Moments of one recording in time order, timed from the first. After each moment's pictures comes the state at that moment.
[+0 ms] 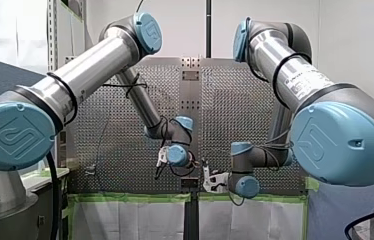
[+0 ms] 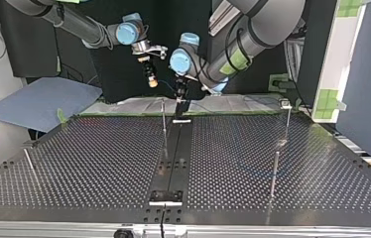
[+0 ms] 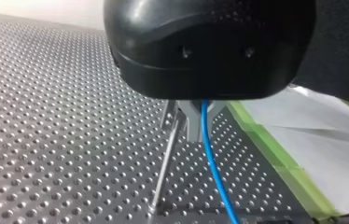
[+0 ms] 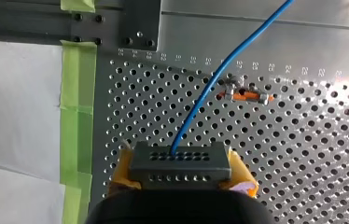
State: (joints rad) left arm -0.62 -2.42 -1.59 -2.55 -1.93 -1.47; right arm 2.10 -0.66 1.89 -1.08 1.47 1.49
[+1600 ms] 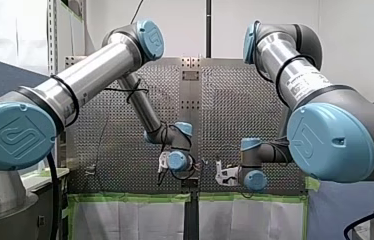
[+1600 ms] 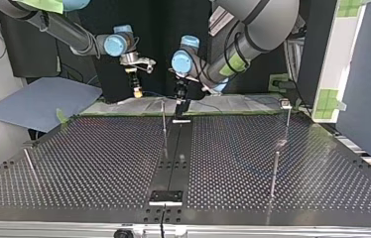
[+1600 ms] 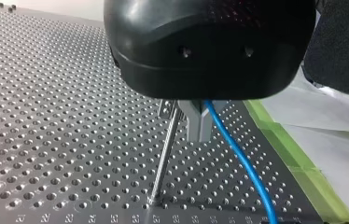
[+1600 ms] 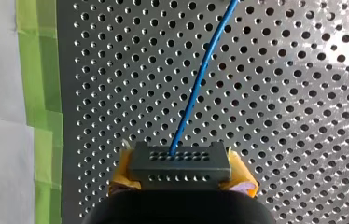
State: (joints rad) left arm -0.60 -2.46 -1.58 -2.48 -1.92 -1.54; right arm 2.00 -0.66 1.82 -1.03 1.48 1.49
